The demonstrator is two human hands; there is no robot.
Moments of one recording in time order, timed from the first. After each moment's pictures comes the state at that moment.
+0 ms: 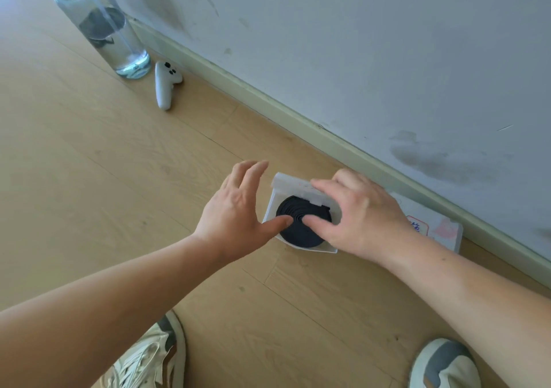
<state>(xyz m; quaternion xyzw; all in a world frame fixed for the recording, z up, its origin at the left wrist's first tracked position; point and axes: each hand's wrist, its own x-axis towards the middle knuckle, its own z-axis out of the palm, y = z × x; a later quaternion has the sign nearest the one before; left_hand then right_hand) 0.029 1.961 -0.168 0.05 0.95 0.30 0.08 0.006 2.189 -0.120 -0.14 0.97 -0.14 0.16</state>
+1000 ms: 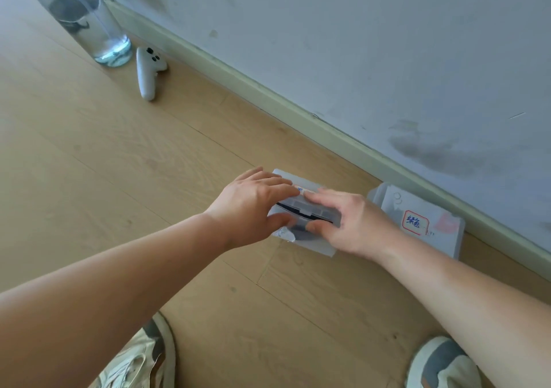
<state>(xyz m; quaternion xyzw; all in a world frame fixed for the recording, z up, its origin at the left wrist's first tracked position) -0.003 1.976 -0.202 0.25 0.94 0.23 0.09 0.002 2.206 -0.170 -0.06 0.91 -0.29 0.30</state>
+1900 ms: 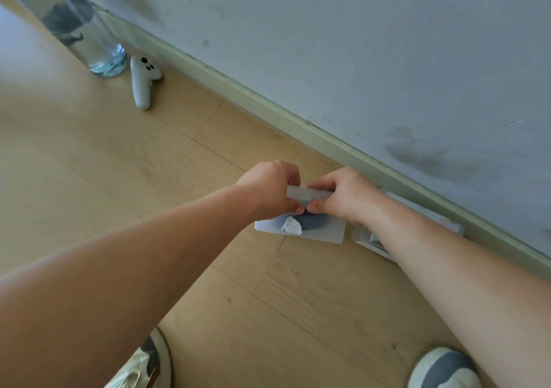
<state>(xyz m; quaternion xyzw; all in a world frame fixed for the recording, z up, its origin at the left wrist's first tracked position) -0.063 2.020 -0.176 0.05 0.91 0.25 0.32 -0.060 2.200 -0.175 0.09 0.88 -0.30 0.37</state>
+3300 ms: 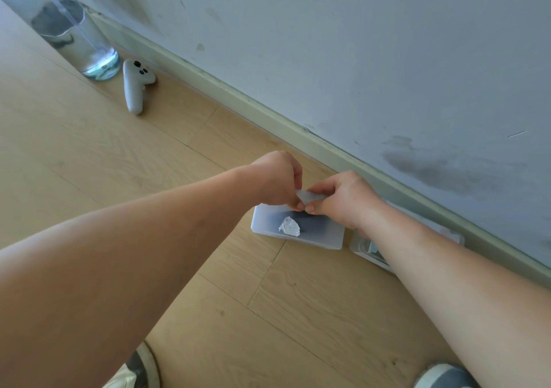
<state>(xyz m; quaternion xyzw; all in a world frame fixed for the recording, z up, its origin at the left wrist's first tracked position) -0.095 2.037 -0.164 0.06 0.89 0.24 0.39 -0.067 2.204 -0.185 0.14 0.86 -0.35 0.35</state>
